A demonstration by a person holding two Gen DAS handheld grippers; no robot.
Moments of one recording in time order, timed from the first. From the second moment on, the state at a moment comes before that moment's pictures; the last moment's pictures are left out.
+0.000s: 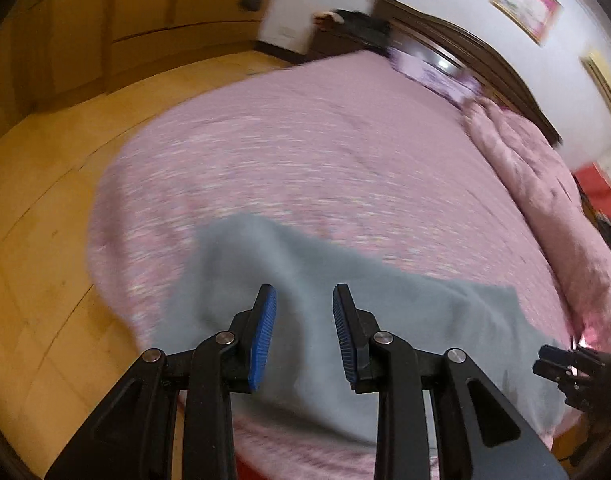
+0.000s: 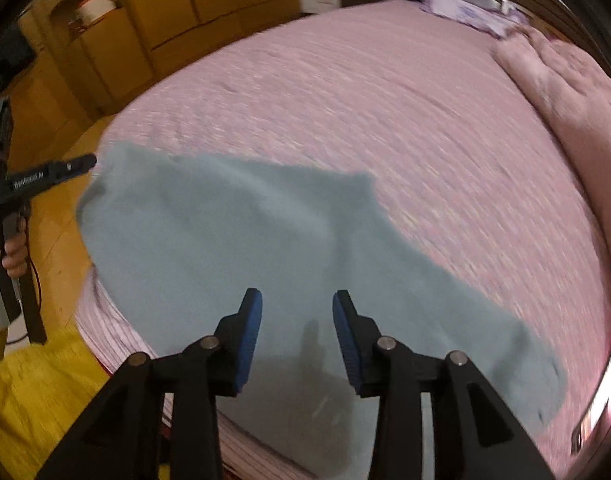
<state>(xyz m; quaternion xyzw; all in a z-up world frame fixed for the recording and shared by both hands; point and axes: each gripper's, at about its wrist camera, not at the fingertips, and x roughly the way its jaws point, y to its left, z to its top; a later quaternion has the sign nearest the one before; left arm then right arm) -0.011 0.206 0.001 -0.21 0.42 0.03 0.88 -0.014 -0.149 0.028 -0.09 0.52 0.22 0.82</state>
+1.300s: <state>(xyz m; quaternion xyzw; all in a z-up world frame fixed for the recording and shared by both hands) -0.018 0.258 -0.001 -0.22 0.39 0.14 0.88 -0.025 -0.119 0.002 -0.03 0.53 0.23 0.82</state>
